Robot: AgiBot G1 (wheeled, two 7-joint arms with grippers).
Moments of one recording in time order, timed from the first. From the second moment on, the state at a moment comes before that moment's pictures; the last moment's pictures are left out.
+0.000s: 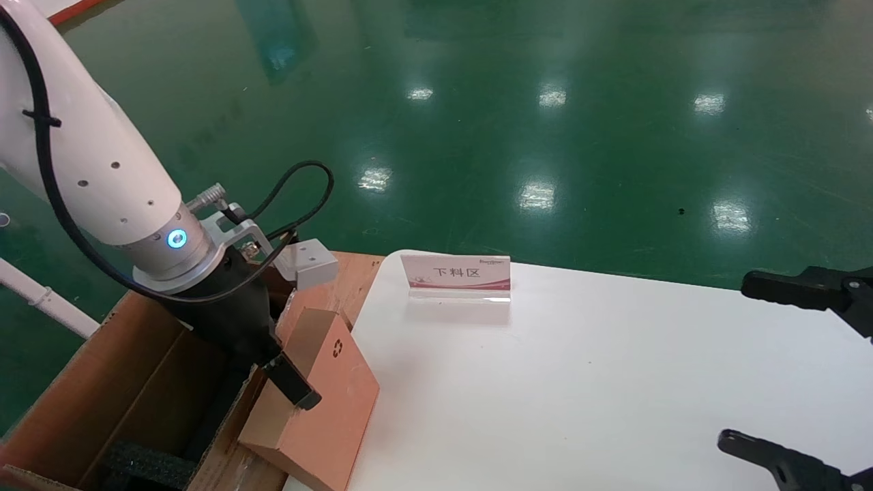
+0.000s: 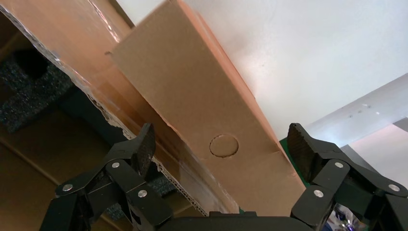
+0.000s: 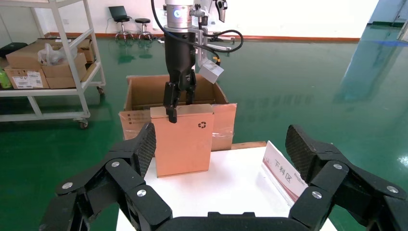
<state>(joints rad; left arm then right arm) -2.23 0.73 1.76 -1.35 1.42 1.54 -1.49 1.08 -0.61 -0.29 1.28 -0.73 -1.49 0.18</state>
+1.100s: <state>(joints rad) -2.23 0.73 1.80 -1.35 1.42 1.53 -1.48 1.08 -0.61 -0.29 1.28 -0.73 -1.49 0.18</state>
